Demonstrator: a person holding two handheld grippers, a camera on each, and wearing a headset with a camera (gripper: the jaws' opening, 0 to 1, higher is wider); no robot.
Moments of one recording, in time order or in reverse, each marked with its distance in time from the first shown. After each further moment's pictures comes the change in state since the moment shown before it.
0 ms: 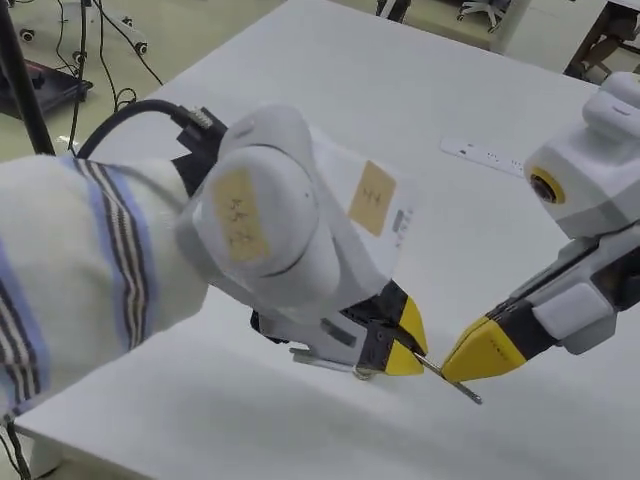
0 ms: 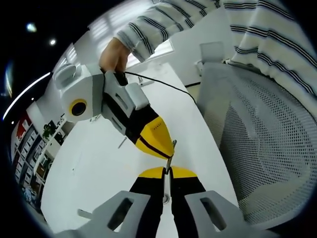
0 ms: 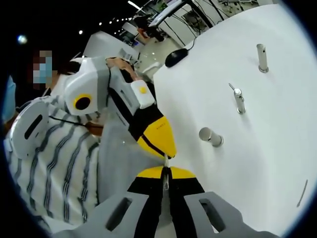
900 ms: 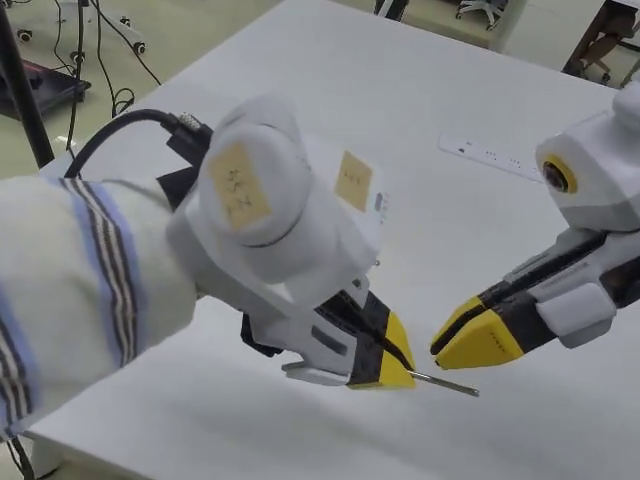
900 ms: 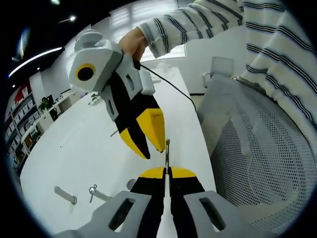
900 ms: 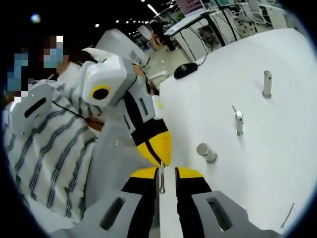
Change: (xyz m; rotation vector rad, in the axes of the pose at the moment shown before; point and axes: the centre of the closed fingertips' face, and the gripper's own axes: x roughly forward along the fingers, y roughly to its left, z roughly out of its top) left arm 0.000 -0.012 -0.008 -0.243 -0.032 -0.038; right arm -0.011 -0.010 0.018 -0.231 -0.104 -0.041
